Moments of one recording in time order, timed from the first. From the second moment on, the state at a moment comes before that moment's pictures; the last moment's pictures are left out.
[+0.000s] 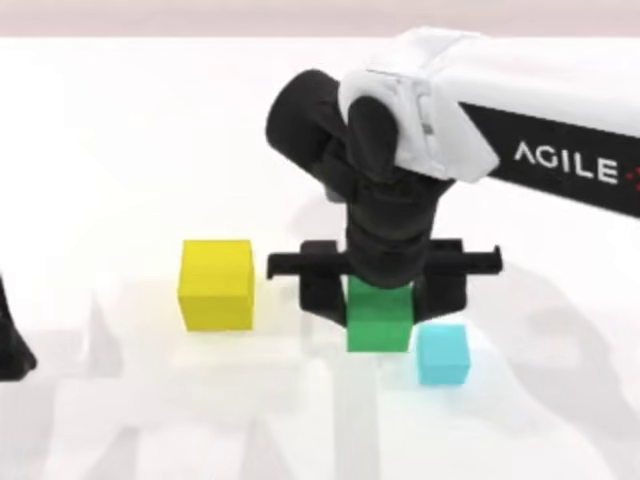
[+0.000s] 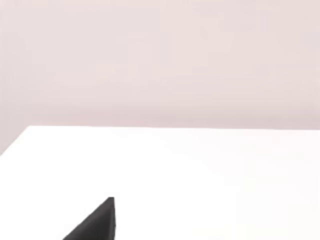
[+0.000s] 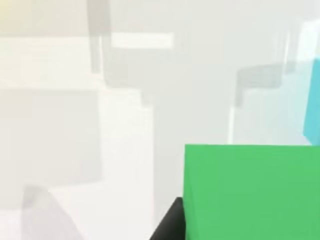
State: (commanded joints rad) left arm 0.02 0.00 0.00 0.00 0.00 0.00; right arm 0.81 2.03 1.66 -1.18 0.02 0.82
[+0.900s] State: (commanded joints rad) left arm 0.02 0.00 0.00 0.00 0.00 0.00; right arm 0.81 2.10 1.48 -0.93 0.02 0.82
